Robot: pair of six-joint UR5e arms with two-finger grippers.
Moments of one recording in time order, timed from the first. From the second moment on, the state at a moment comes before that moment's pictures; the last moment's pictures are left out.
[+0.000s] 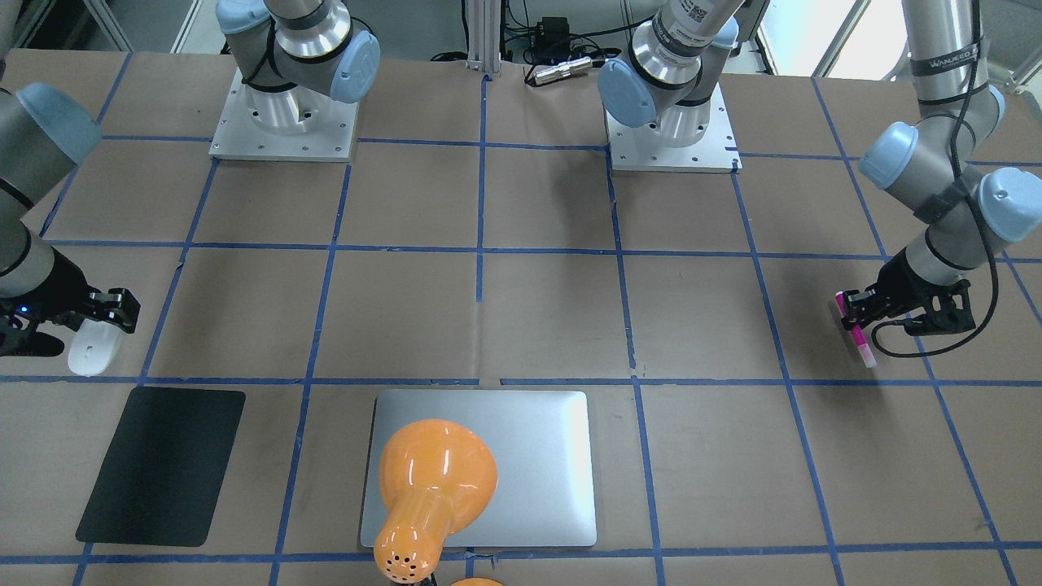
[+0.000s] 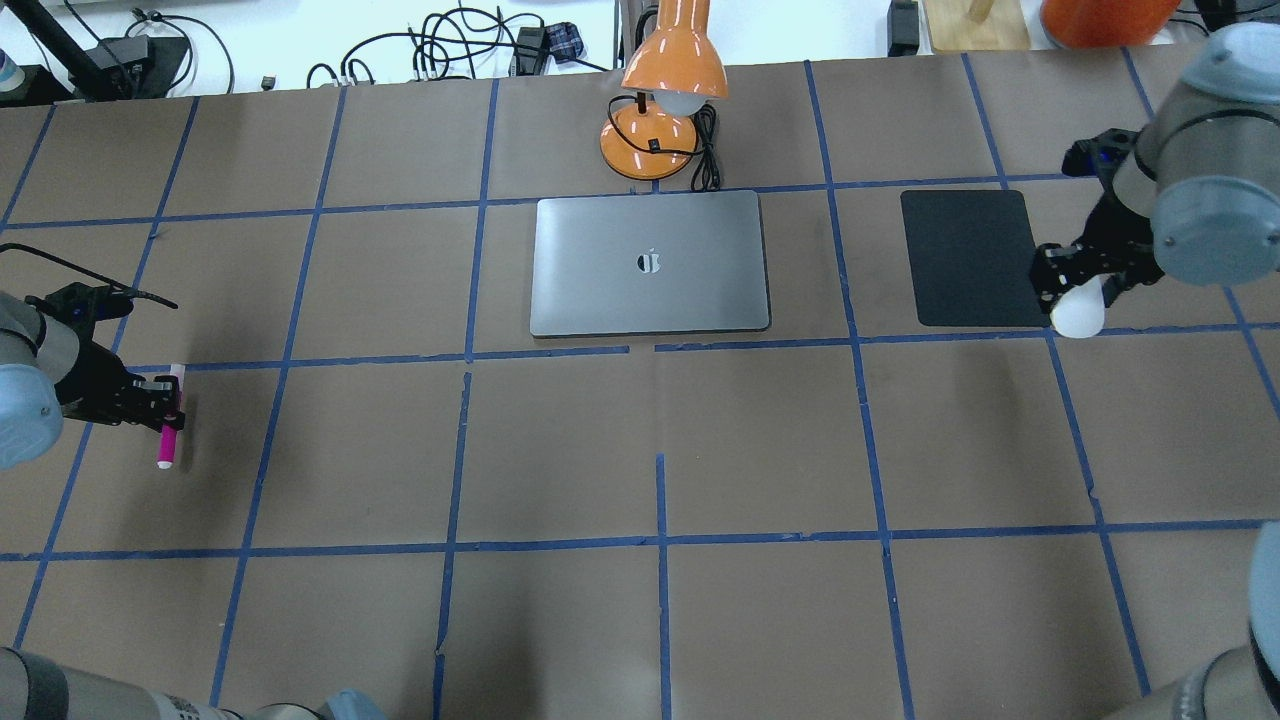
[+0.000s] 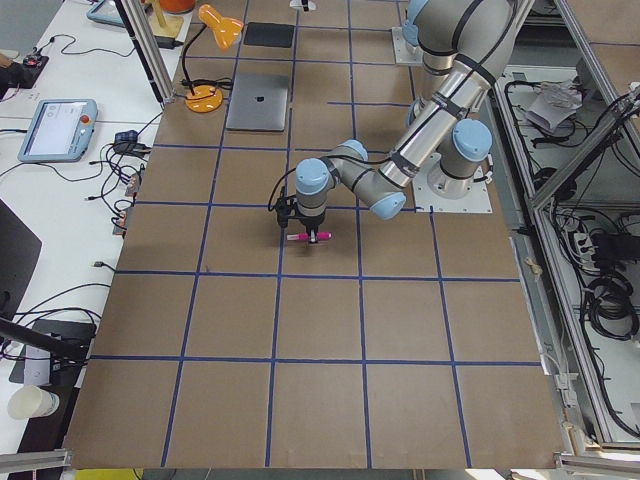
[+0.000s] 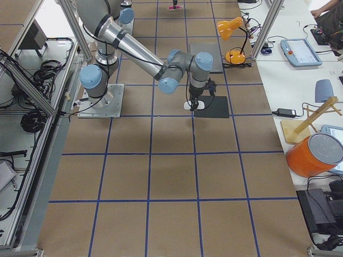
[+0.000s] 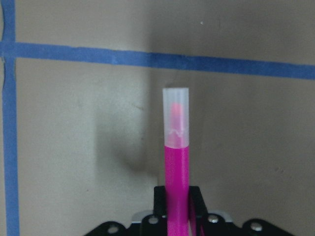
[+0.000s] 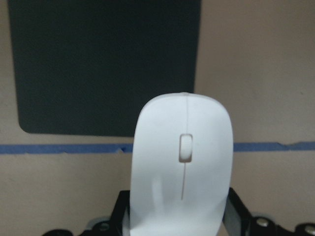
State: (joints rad) left arm -0.90 -1.84 -2.06 -0.83 1.55 0.52; right arm 1.24 -1.20 1.75 -2.06 -1.66 -0.35
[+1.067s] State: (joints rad) left arm -1.62 -1.79 -2.01 -0.88 1.46 -1.09; right arm 1.33 -1.03 1.54 -2.03 -1.62 -0.31
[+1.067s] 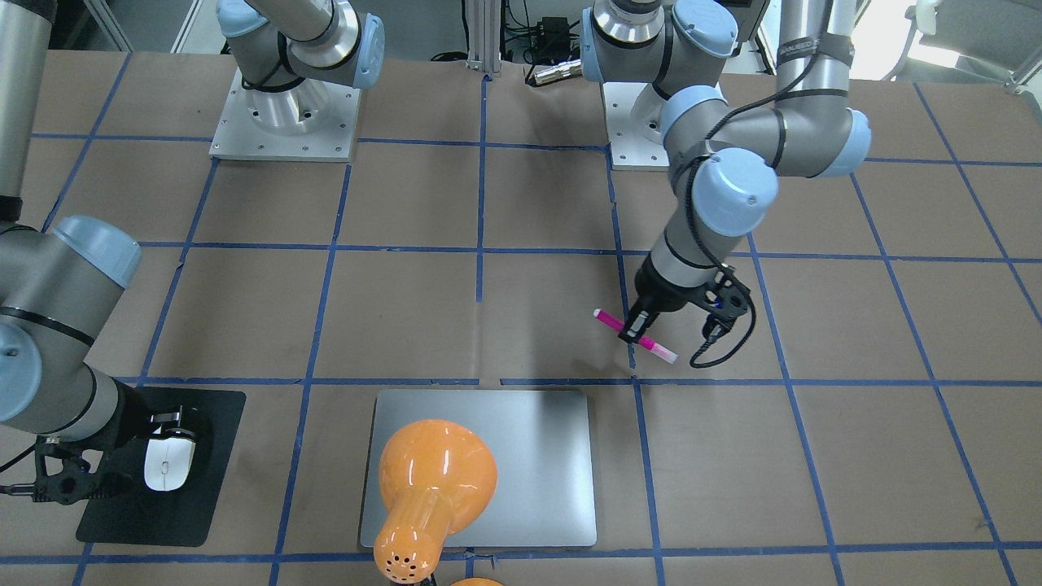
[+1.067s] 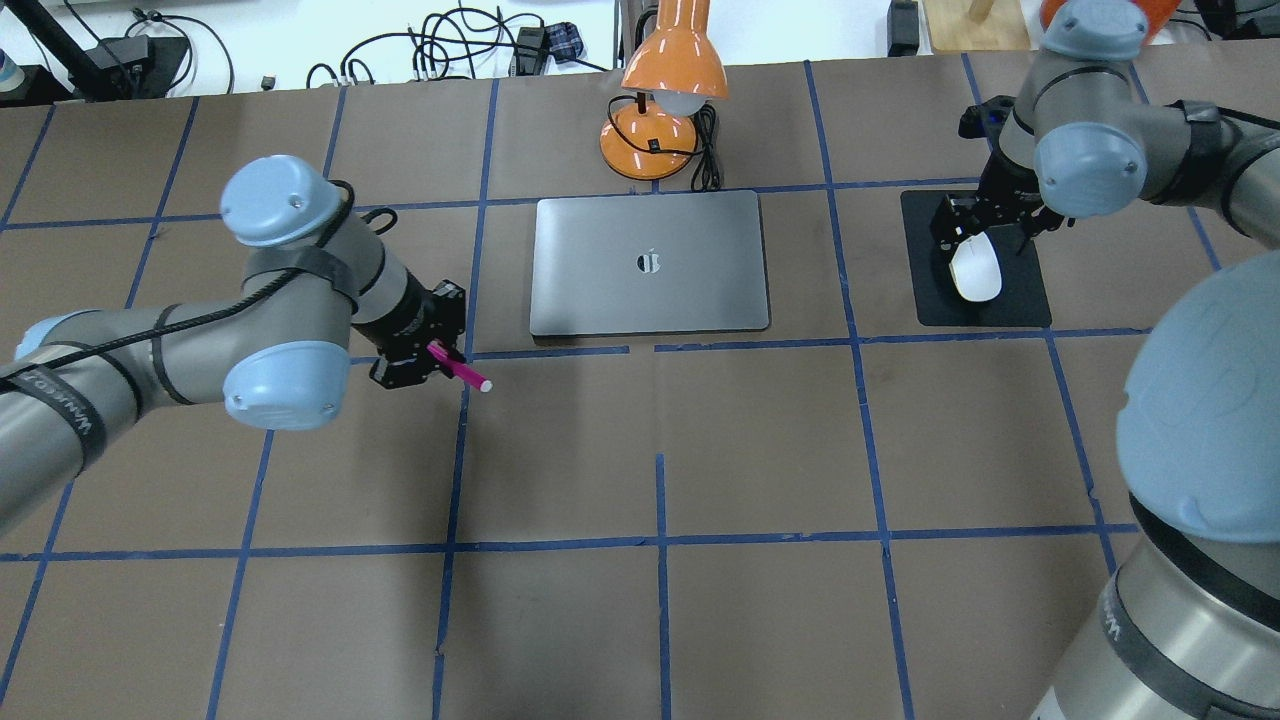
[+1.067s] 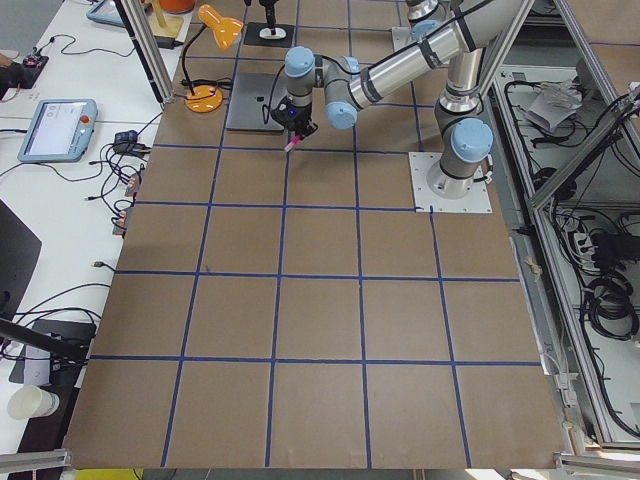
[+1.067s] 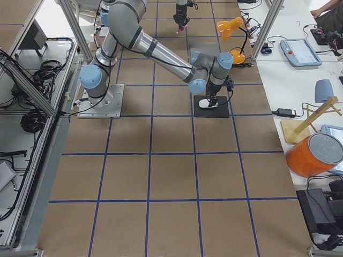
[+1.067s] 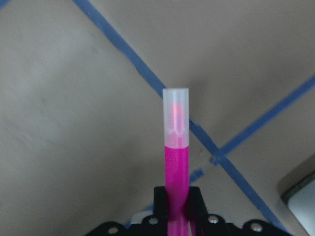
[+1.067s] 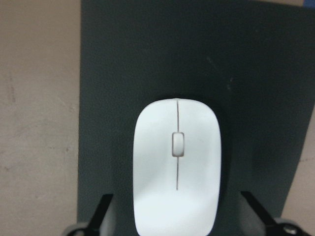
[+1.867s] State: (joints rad) left arm -1.96 -1.92 -1.97 -0.80 1.43 -1.84; right arm 1.36 -1.50 1.50 -1.57 -1.60 -0.28
